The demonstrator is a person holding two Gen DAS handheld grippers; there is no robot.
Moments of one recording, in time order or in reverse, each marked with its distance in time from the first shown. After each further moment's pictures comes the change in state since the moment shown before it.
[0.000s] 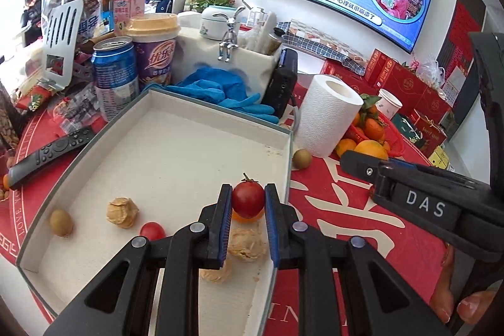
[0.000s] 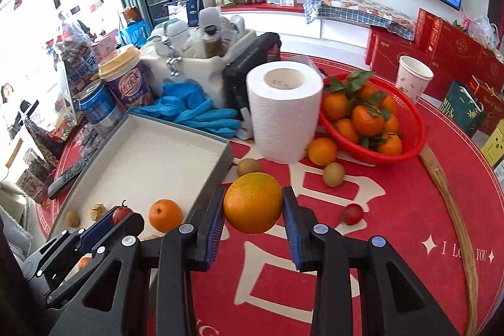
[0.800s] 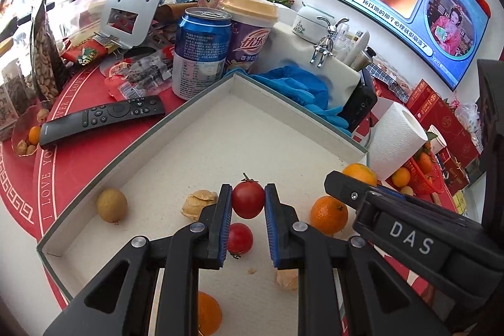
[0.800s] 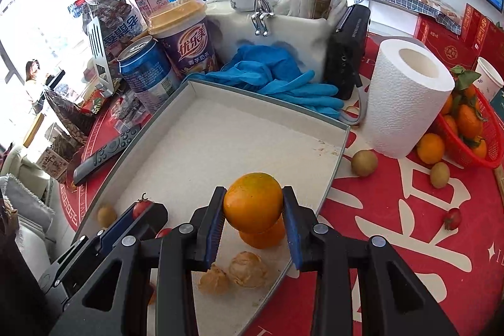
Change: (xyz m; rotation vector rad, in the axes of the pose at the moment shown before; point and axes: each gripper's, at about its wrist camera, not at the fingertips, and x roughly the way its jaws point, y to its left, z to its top) left arm 0.003 0.067 -0.004 -0.217 0.019 0.132; right arm 0.051 0.077 0.002 -0.056 0.117 0.149
